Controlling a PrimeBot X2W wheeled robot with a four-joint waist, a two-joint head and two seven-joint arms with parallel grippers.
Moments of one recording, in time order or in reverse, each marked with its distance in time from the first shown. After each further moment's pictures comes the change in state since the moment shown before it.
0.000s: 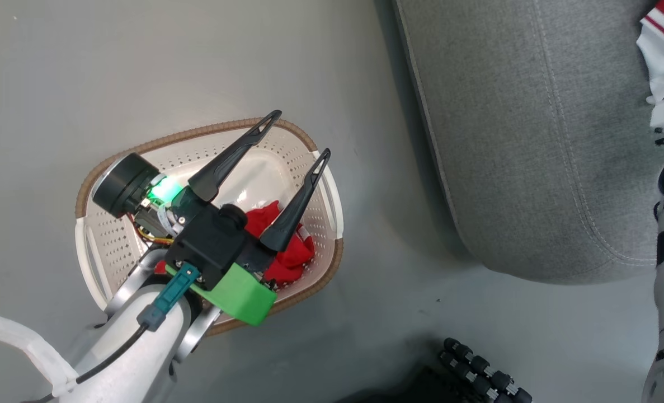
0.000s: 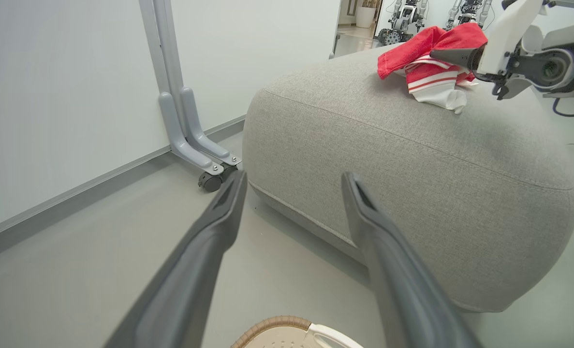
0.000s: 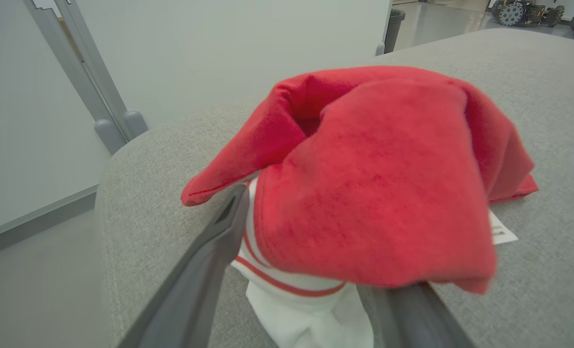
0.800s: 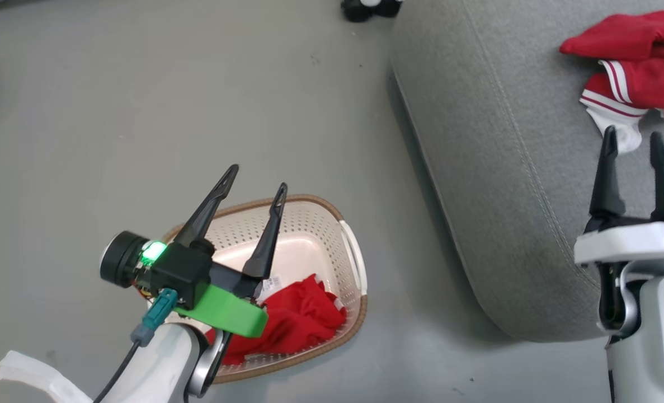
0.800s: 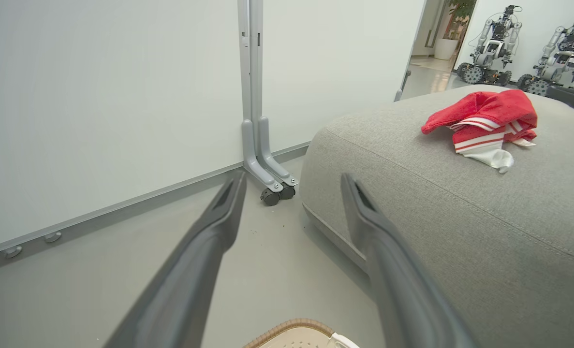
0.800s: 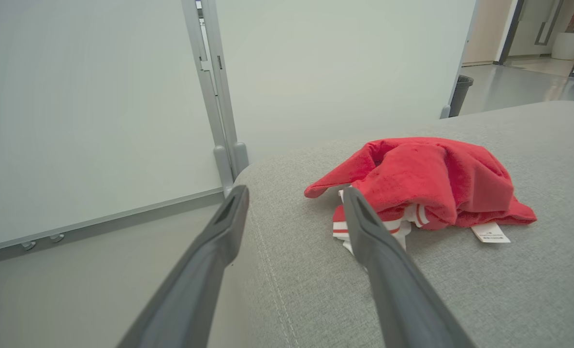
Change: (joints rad) left arm 0.165 -0.095 0.067 0.206 -0.116 0.123 -0.158; right arm 0.497 0.131 0.154 -0.483 -0.132 0.000 0.000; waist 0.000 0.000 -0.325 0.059
